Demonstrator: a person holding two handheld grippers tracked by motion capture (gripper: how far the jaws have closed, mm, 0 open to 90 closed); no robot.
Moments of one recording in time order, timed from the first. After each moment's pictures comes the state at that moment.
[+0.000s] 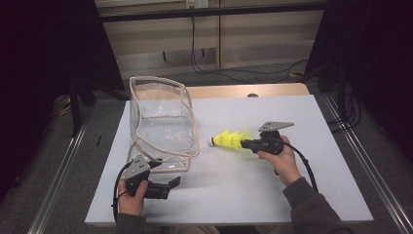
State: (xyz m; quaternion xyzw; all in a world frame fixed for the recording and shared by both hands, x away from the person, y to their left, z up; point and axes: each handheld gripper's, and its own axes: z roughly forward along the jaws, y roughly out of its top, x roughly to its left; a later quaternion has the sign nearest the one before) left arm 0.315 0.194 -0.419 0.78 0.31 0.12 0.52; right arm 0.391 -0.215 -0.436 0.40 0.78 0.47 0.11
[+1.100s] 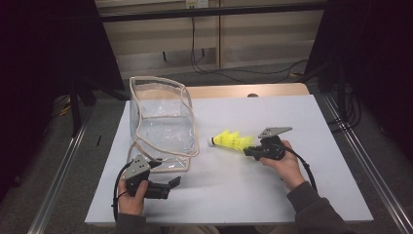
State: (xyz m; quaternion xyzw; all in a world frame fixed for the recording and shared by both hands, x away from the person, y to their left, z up) left arm 0.315 0.194 -0.418 0.79 0.31 0.13 0.52; right arm 0.383 -0.220 -0.448 0.39 0.81 0.42 0.10
